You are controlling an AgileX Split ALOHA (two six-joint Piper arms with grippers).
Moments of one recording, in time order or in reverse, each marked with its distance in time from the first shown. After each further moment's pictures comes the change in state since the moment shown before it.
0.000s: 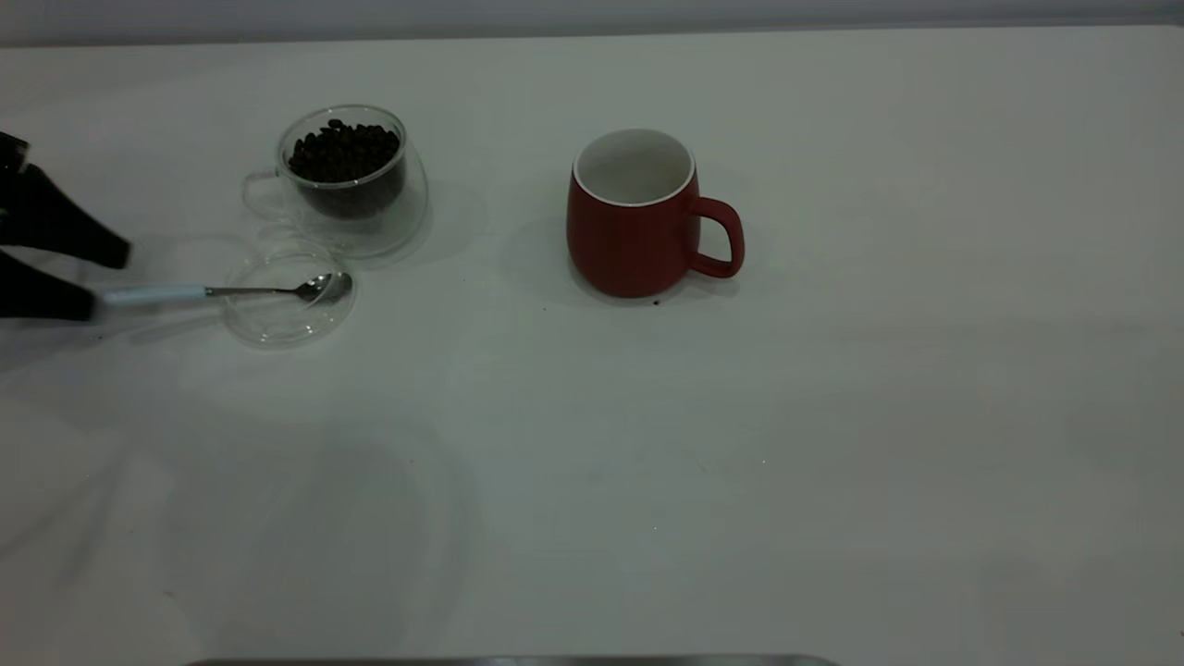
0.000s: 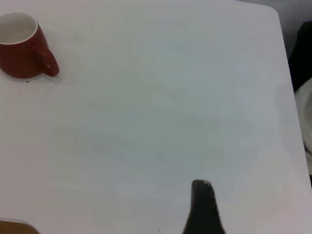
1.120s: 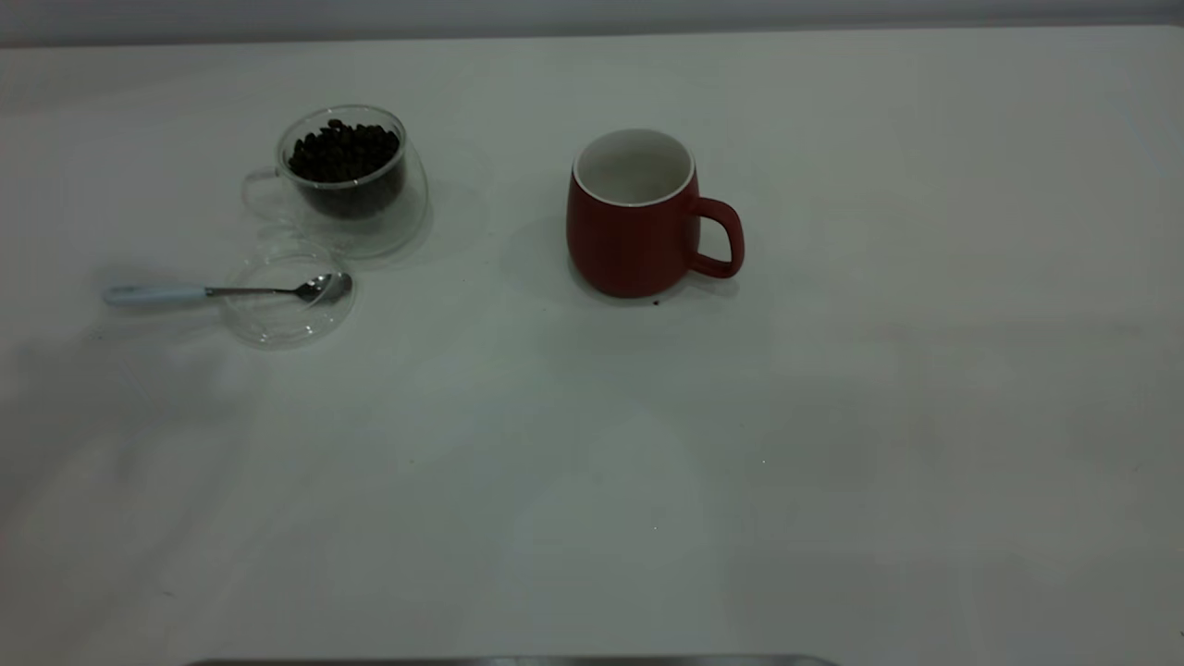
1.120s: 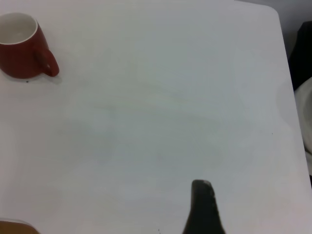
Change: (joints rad) left arm -0.523 -1.061 -0.020 0.670 0.278 -0.599; right arm 0.000 0.000 0.000 0.000 0.000 0.000
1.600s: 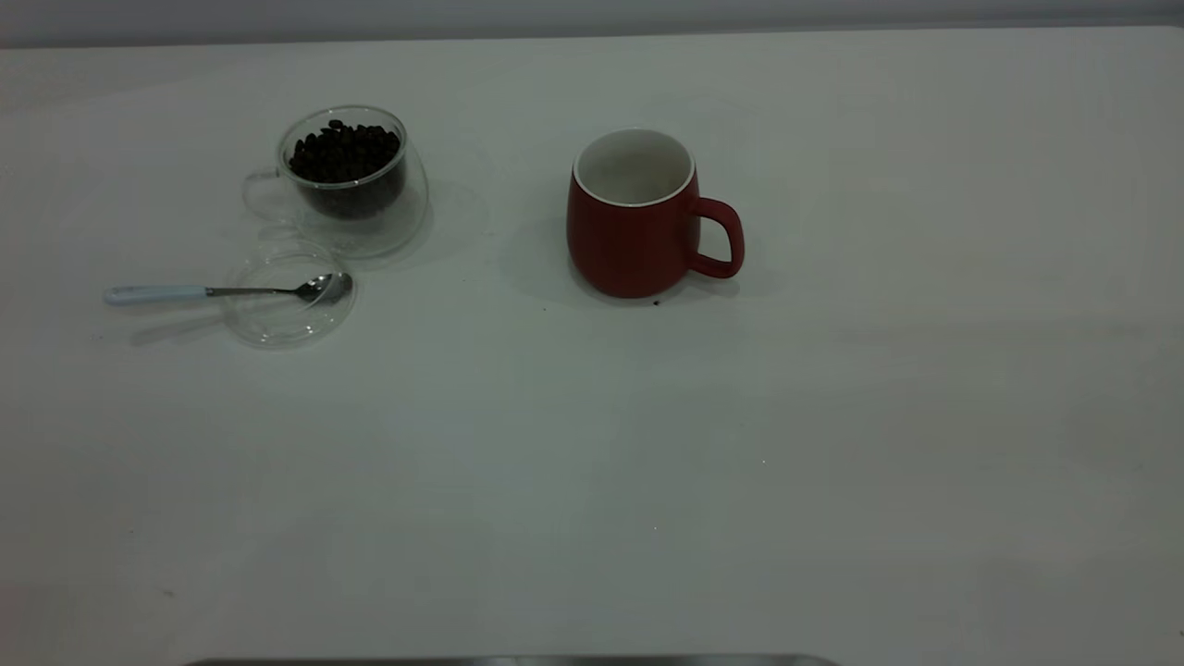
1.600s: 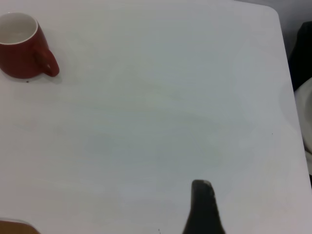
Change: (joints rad) left arm -0.013 -0.937 0.537 0.121 0.000 -0.057; right arm 0.000 0.000 0.000 0.000 0.000 0.000
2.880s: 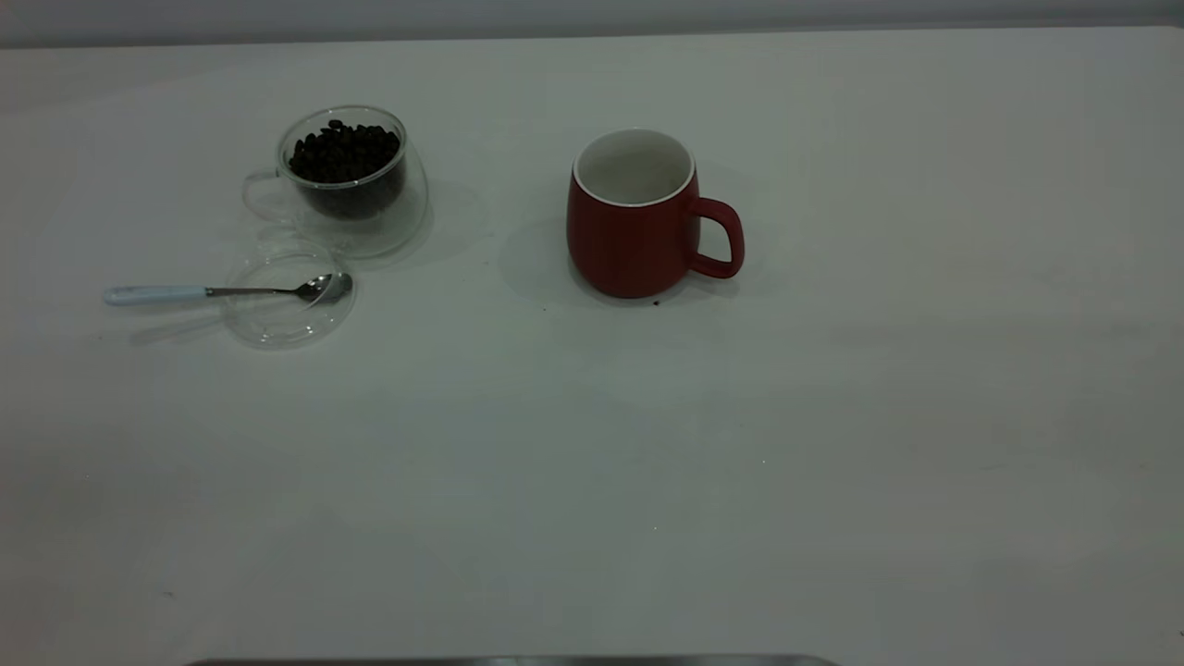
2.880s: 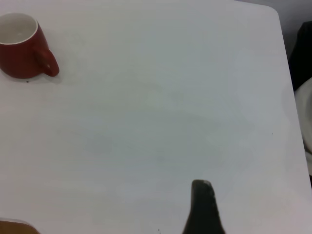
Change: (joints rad) left arm 0.000 -0.478 0.417 0.085 -0.031 -0.143; right arm 0.000 0.000 0.000 0.000 0.000 0.000
